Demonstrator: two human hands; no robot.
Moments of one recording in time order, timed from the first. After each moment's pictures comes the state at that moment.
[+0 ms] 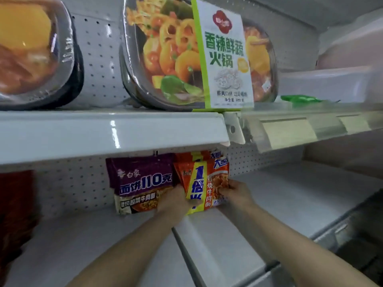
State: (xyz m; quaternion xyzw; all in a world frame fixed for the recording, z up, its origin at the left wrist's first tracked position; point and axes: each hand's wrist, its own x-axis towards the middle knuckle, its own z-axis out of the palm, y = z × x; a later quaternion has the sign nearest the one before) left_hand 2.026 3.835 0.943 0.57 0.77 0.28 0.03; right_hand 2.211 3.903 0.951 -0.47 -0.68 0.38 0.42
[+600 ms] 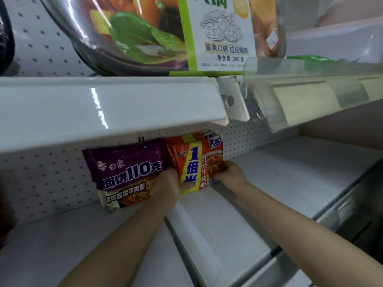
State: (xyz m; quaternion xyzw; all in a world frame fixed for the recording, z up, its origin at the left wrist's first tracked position) left_hand 2.020 3.868 0.944 0.56 0.79 0.25 0.02; right_hand 2.198 3.938 0.943 -0.53 -0.68 0.35 0.37
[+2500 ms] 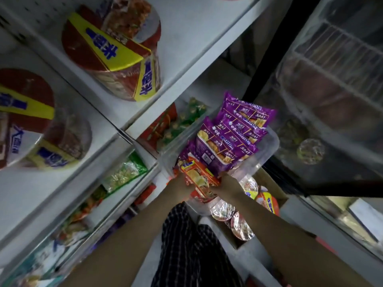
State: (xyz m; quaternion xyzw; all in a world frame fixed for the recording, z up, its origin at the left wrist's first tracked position) left_hand 2.200 3.570 0.411 0.57 0.60 -0.03 0.56; right_hand 2.392 3.552 0.441 -0.72 -0.50 0.47 -0.04
